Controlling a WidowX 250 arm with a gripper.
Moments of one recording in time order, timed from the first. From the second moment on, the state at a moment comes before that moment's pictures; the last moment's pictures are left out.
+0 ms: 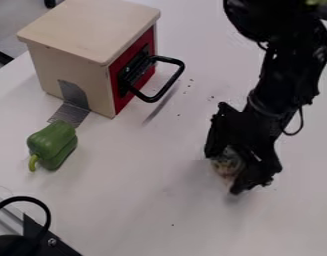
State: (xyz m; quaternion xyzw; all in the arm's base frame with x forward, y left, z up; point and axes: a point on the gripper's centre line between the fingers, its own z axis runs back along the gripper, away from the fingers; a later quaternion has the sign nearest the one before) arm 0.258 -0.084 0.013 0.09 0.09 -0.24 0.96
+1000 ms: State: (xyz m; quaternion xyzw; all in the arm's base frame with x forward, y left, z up) arm 0.278 -0.086 0.035 0.08 0.09 -0.21 0.97
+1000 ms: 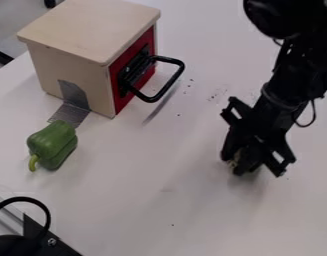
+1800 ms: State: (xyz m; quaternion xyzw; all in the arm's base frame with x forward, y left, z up) arm 0.327 0.037 0.154 0.01 0.02 0.02 1.00
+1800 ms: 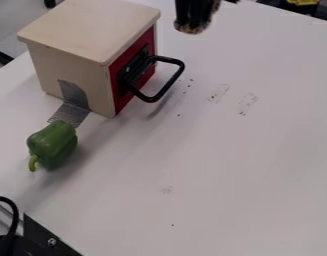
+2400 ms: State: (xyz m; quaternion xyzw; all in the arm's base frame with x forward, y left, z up) arm 0.302 0.120 0.151 -0.01 0.03 0.12 0.99
